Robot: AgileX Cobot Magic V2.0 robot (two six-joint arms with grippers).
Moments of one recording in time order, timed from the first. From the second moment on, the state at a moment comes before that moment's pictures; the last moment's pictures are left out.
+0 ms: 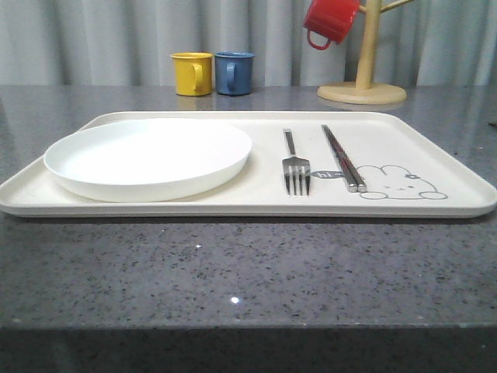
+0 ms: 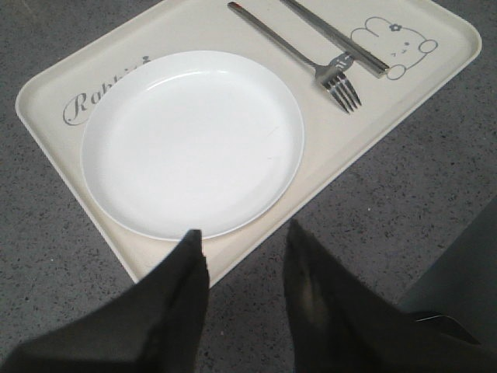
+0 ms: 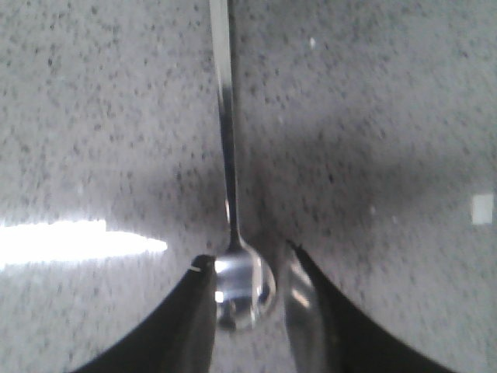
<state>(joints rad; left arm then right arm) -0.67 0.86 -0.93 0.01 0.83 0.10 -0.10 1.64 -1.41 -0.11 1.08 0.03</state>
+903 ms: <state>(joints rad) -0.67 0.86 -0.93 0.01 0.83 0.10 -0.10 1.79 -1.41 -0.09 1.00 0.02</state>
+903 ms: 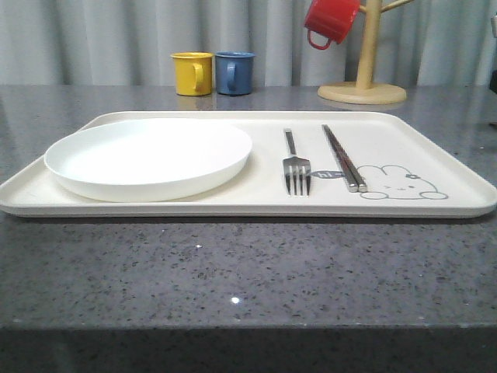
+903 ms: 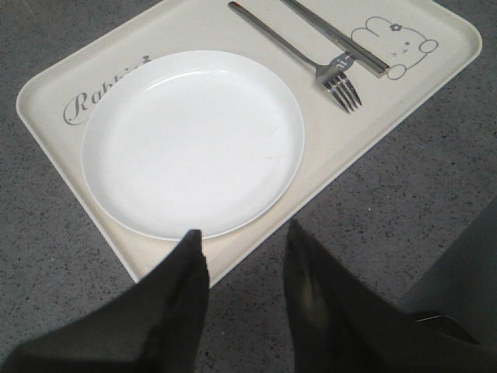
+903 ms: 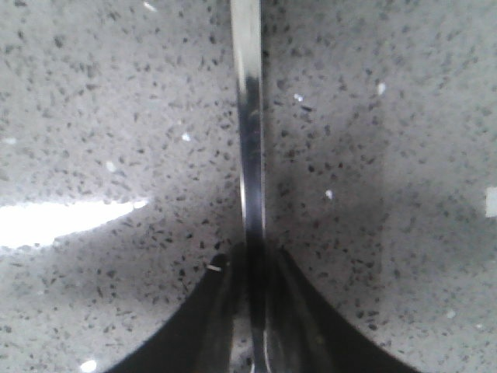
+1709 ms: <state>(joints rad) -0.67 0.86 -0.93 0.01 0.83 0.10 -0.03 1.69 -1.48 -0.04 1.06 0.01</state>
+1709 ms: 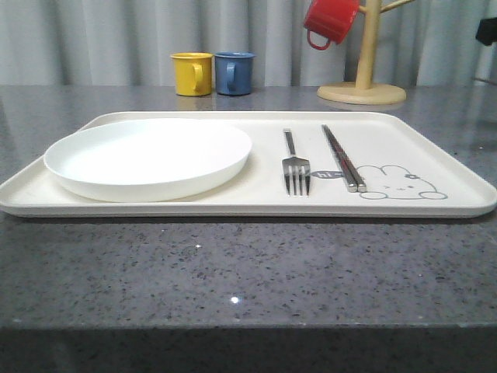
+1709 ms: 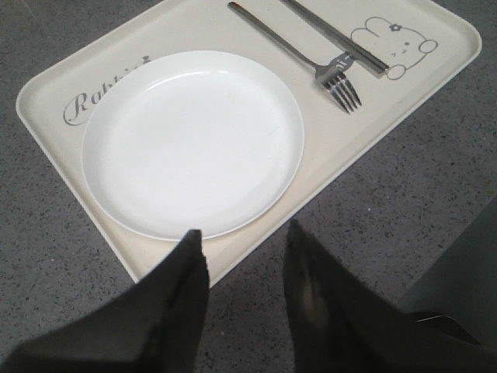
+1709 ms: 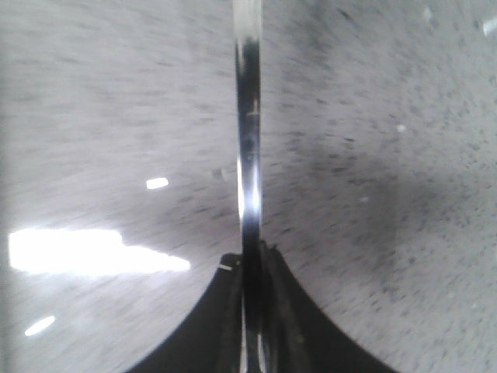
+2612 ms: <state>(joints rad) -0.67 0.86 -0.93 0.01 0.83 0.10 0.22 1.70 -1.31 0.24 0.94 0.24</state>
